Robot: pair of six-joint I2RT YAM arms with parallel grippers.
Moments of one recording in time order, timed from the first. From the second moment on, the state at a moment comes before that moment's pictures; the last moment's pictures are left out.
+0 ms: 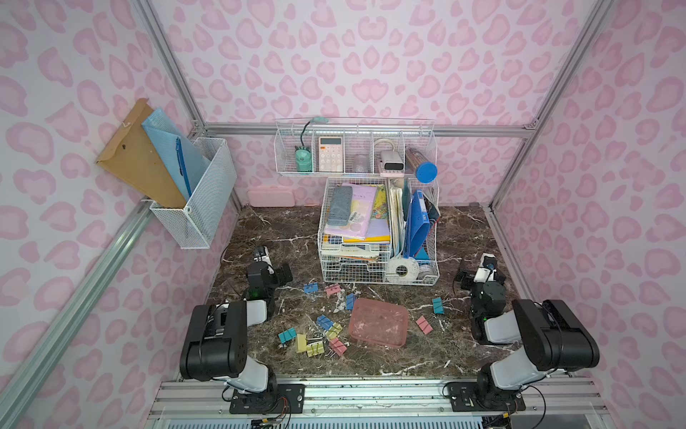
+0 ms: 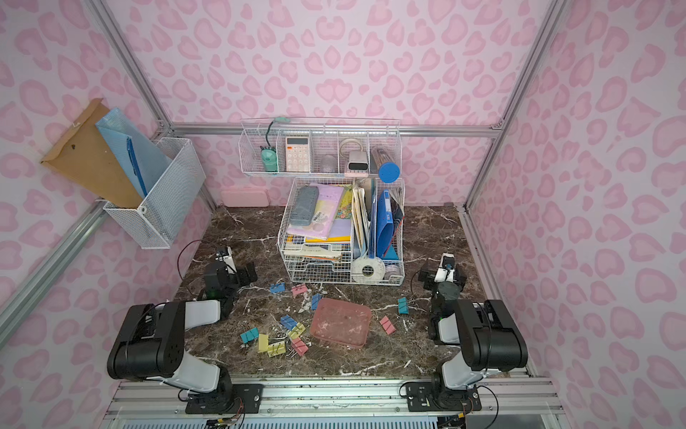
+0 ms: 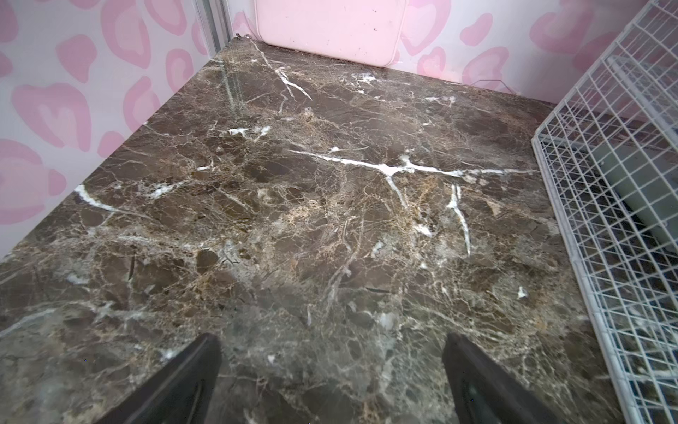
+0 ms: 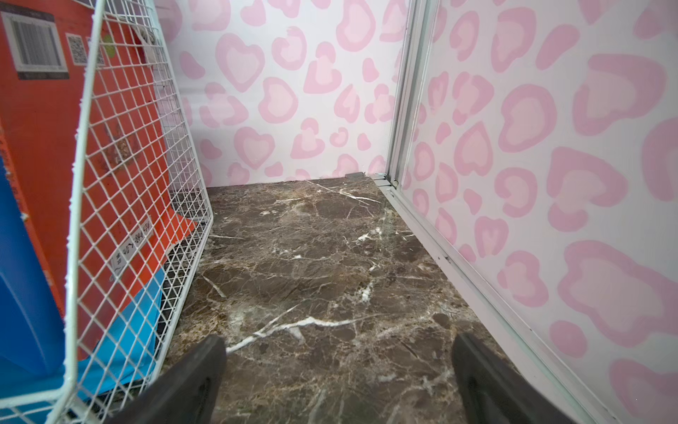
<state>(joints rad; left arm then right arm) 0.12 1.54 0.46 0.62 -0.04 -0.10 0.02 1.57 0.18 1.30 0.23 -0.01</state>
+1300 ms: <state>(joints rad) 0.09 1.26 0.53 0.39 -0.07 -0.12 0.07 0.82 0.67 -0.25 -0.19 0.47</state>
